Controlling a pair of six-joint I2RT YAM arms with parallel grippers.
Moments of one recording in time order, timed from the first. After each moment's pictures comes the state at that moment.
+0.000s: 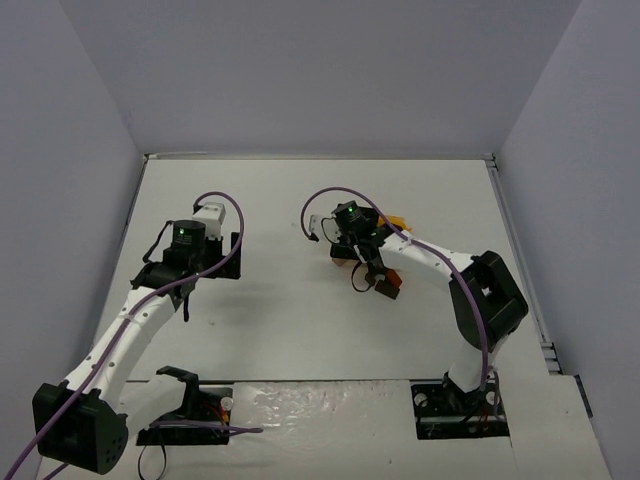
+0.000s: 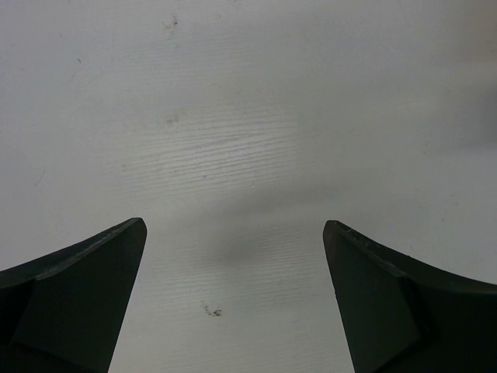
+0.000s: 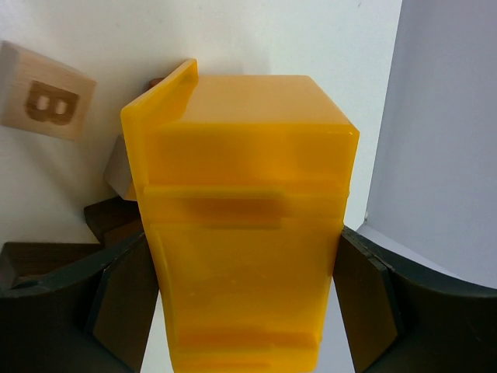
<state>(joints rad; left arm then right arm) -0.25 1.02 0.83 -0.52 -0.06 -0.10 0.65 1.74 1.15 -0.26 0.39 -0.93</state>
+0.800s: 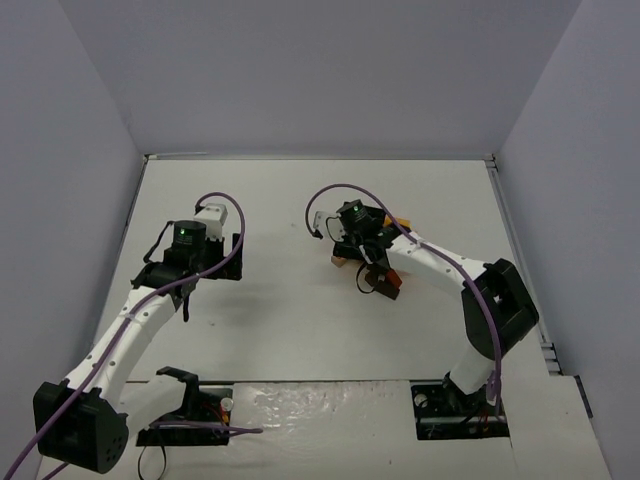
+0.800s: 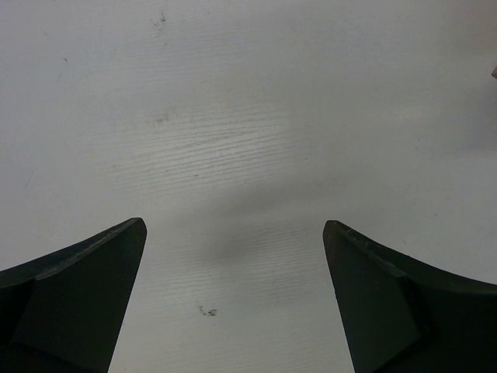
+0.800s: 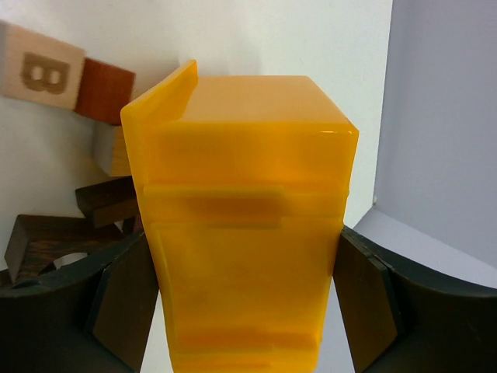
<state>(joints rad) -0.25 1.03 0.83 -0.52 -0.03 -0.10 0.67 1.66 1.12 -0.32 0.40 -0.88</state>
